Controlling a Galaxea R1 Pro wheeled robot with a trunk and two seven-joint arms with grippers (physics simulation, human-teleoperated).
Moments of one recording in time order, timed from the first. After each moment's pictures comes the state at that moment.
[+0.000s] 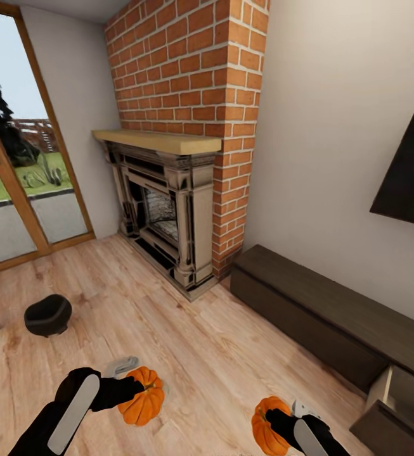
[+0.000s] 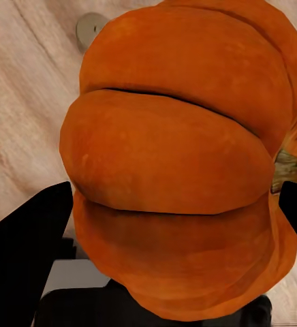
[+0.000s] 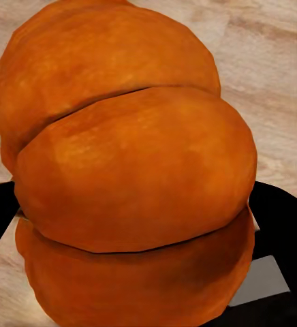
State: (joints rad) left arm -0.30 0.14 -0.12 -1.23 0.72 0.98 0.34; right arm -0.33 -0.04 0.19 -0.71 -0.79 0.38 -0.34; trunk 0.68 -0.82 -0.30
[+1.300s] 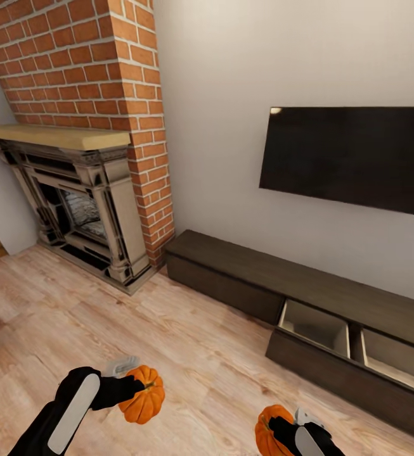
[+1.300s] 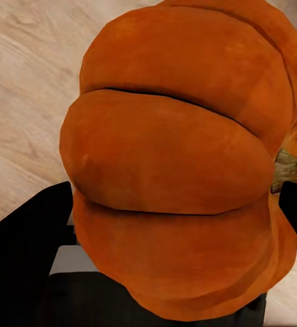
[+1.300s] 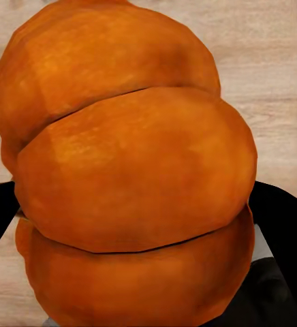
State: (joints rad) left arm -0.30 0.14 -0.11 -1.24 0.72 0.98 0.34; right arm -0.33 -0.04 0.19 -0.65 -0.79 0.35 -0.34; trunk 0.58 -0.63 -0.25
